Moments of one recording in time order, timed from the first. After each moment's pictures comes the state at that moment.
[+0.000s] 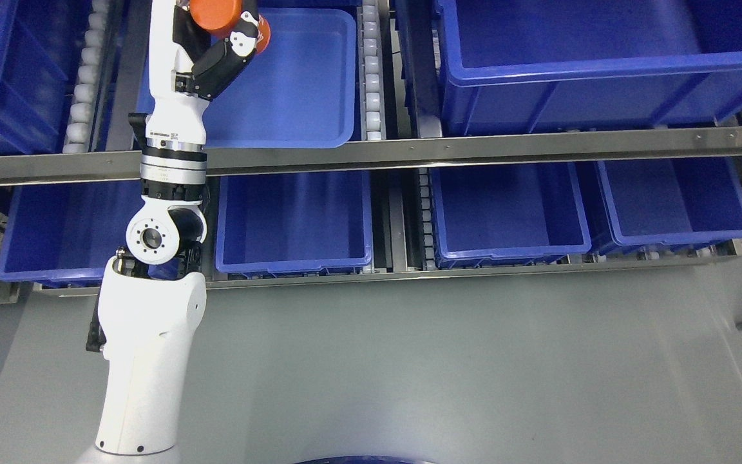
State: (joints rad) left arm -0.41 0.00 -0.06 -1.65 0.09 -0.30 -0.04; right arm 0.00 0.00 0.00 0.00 0.00 0.04 0.03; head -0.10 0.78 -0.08
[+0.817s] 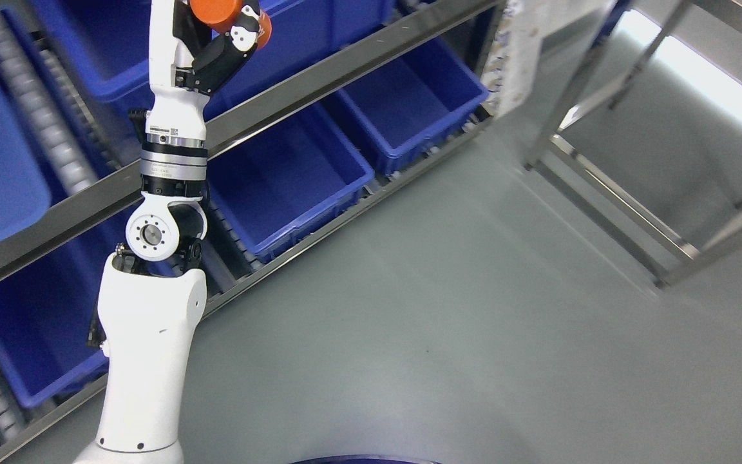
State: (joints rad) left arm -0.42 0.00 -0.06 -1.65 0.09 -0.30 -0.04; right arm 0.00 0.00 0.00 0.00 0.03 0.04 0.03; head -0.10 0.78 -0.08
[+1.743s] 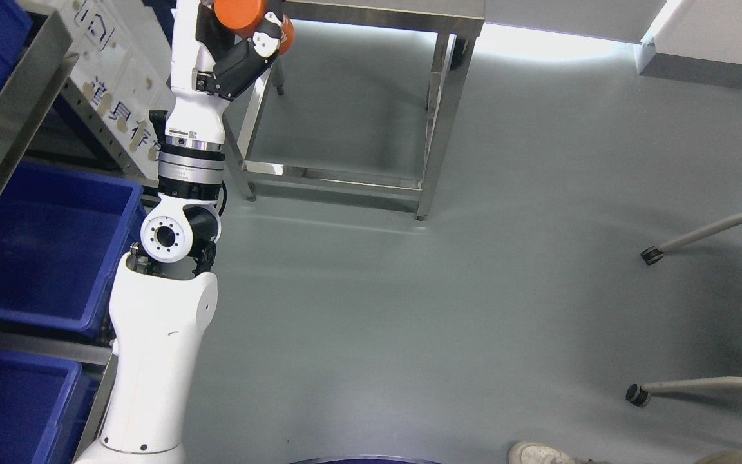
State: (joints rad) left arm -0.42 0.00 -0.12 -1.65 0.12 -0.29 -0.03; right arm 0.00 0.00 0.00 0.00 0.00 0.04 0.03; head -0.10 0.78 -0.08
